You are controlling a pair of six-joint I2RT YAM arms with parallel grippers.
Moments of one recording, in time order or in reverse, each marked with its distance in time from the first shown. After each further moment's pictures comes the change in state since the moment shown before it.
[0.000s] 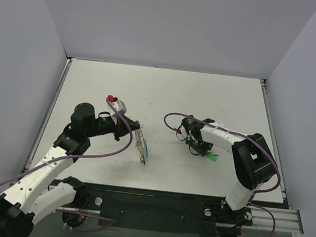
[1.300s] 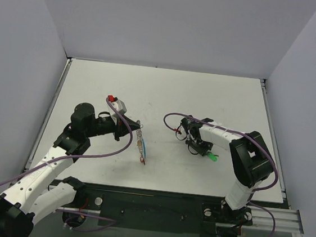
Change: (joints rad) left arm 0.000 0.000 0.000 0.000 0.000 0.000; right arm -0.001 0.031 0.013 -0.005 0.019 0.001
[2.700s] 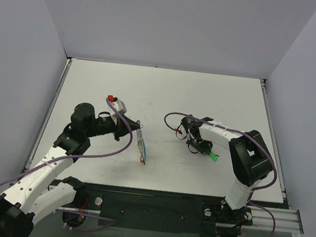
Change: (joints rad) left arm 0.000 0.000 0.000 0.000 0.000 0.000; right arm -0.015 0.015 0.014 -0.020 0.014 -0.001
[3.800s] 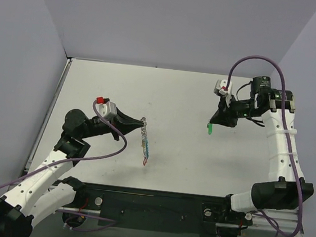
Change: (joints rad) left arm 0.000 -0.037 -0.069 0.375 0.126 -0.164; right arm -0.501 -0.367 0.573 -0.591 -1.240 -0.614
